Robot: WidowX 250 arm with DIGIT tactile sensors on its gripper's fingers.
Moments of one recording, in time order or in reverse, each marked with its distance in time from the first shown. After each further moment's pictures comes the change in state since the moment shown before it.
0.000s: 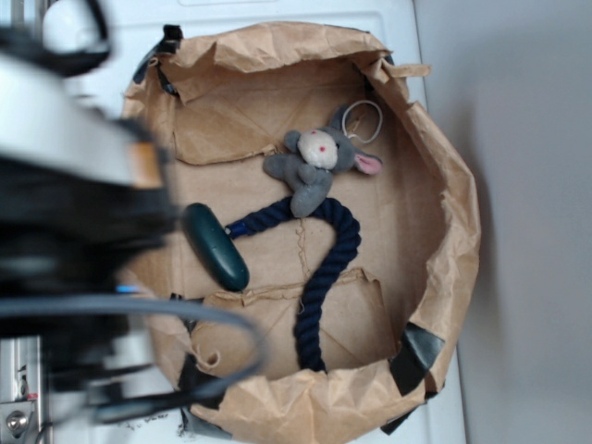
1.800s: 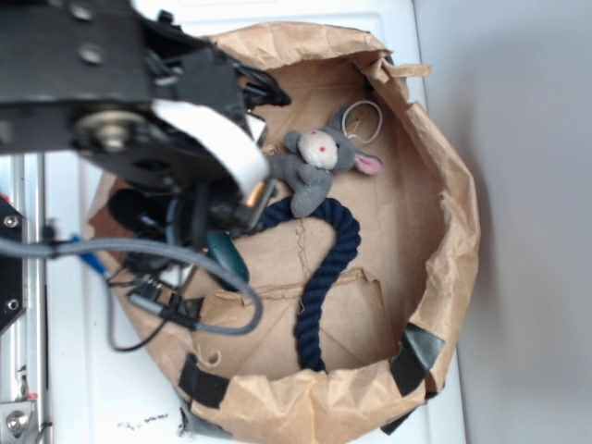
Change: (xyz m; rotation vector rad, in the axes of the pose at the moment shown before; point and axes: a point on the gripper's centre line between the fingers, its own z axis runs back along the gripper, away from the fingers) arm 0.013 0.036 -0.093 -0.021 -0.046 -0.589
